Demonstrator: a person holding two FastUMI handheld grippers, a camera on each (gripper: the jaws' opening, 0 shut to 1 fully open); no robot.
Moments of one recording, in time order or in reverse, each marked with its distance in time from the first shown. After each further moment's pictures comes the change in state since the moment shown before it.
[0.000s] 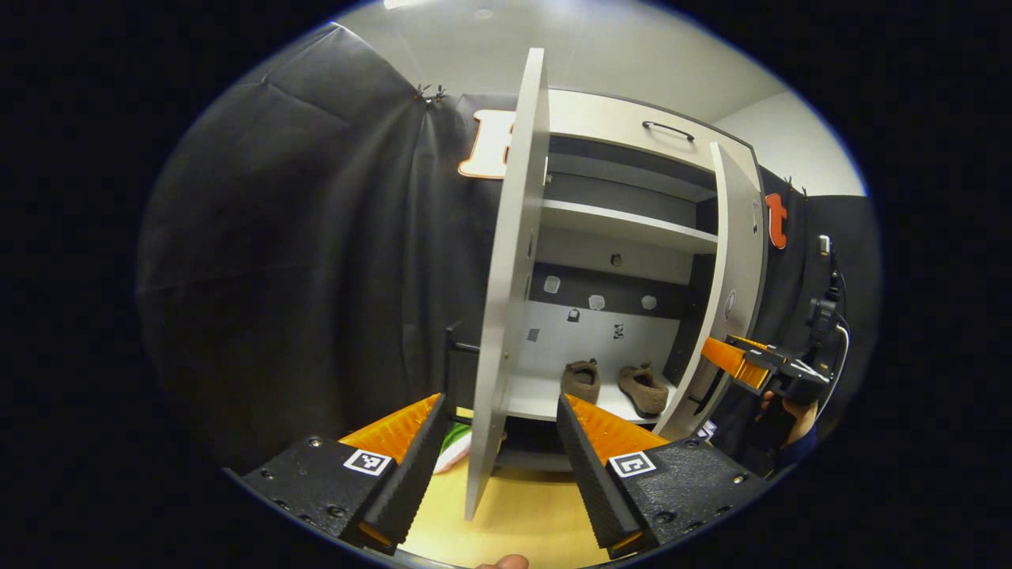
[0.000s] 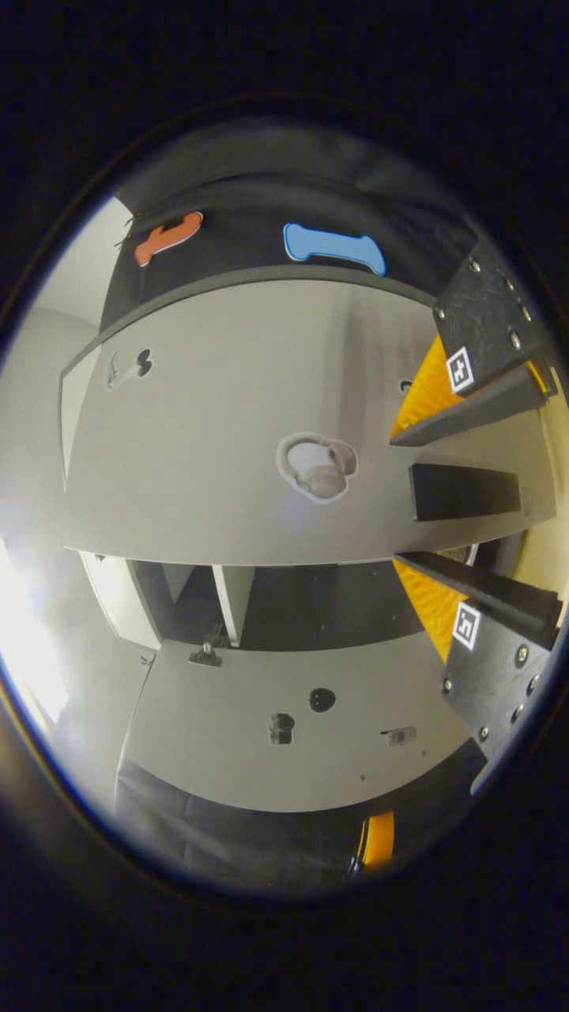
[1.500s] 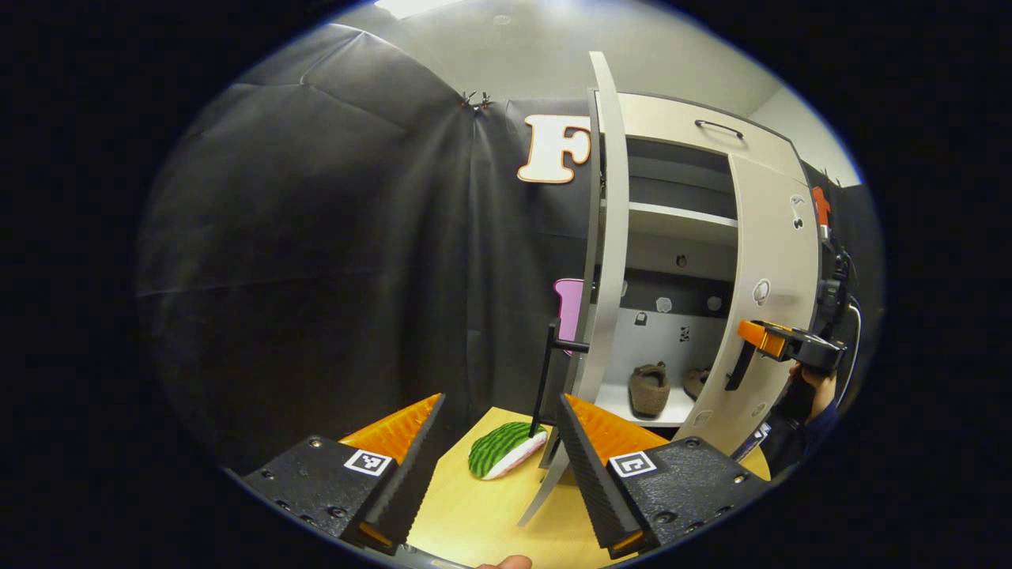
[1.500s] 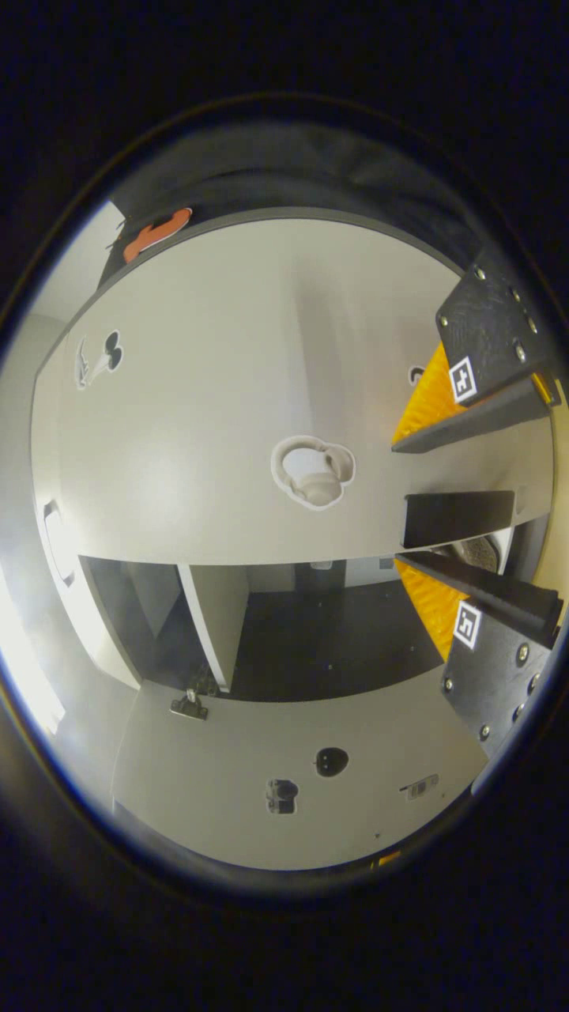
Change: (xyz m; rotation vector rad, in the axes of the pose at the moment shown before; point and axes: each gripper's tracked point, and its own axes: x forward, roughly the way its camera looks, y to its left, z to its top) left arm 0.001 0.063 -0.008 0.000 -0.018 0.189; right arm 0.013 -0.005 -0.007 0.000 0.018 -0.039
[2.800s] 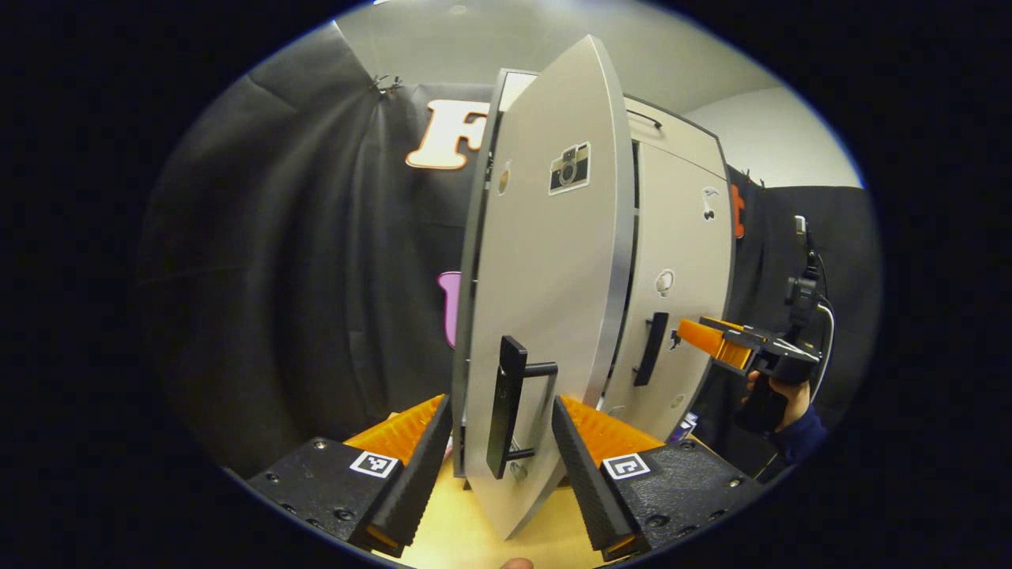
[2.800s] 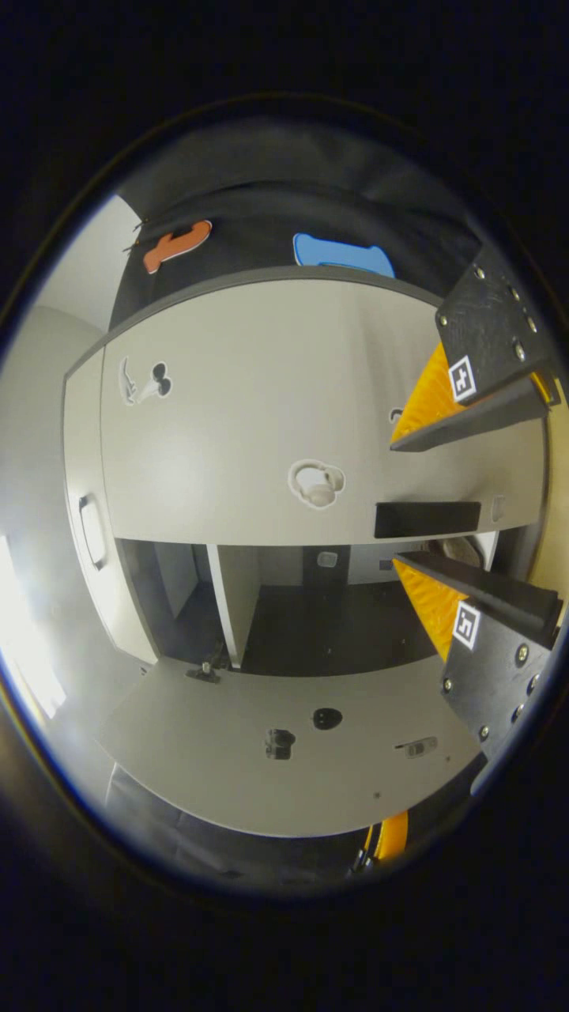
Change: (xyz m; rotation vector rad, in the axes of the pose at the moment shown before) left arm 0.043 -0.115 -0.011 0.023 0.038 -0.447; right arm -0.043 -0.013 0.011 -0.042 -0.046 -0.015
